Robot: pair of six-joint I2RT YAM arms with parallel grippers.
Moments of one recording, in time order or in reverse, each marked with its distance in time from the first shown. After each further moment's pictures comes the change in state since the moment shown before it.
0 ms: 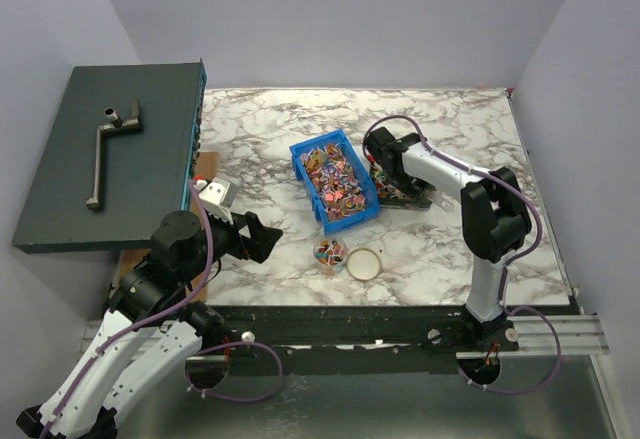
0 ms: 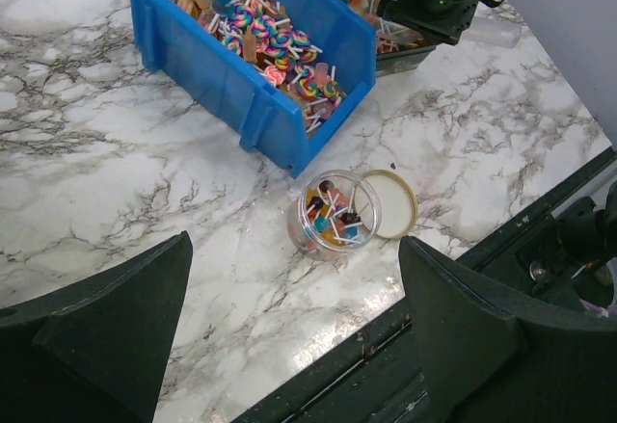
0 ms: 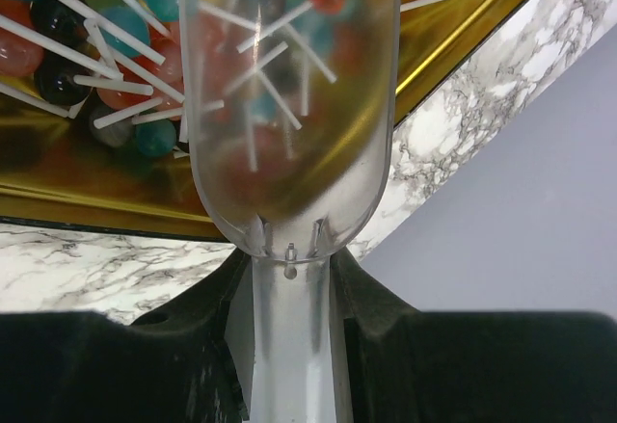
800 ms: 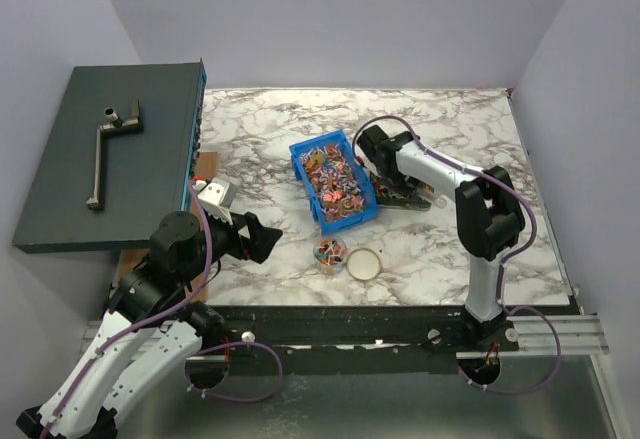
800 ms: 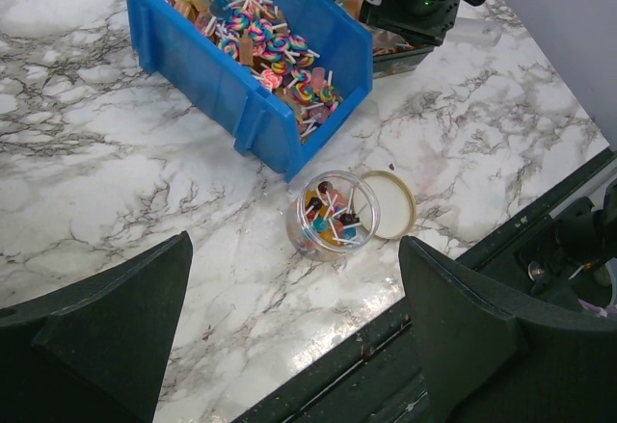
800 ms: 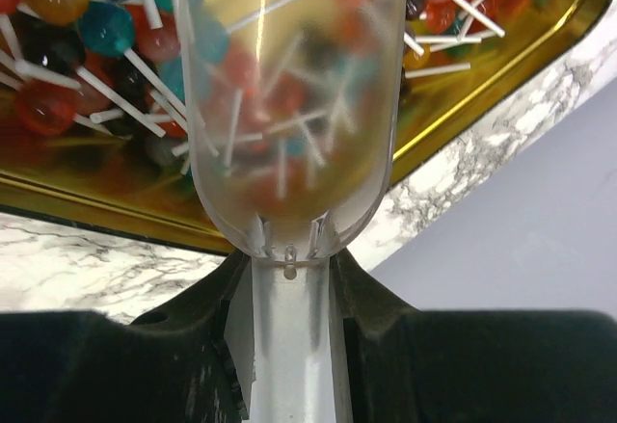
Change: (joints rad) left arm 0.000 -0.006 0.000 0.000 0.002 0.000; right arm 0.039 0.032 0.045 0.003 -0.065 -0.083
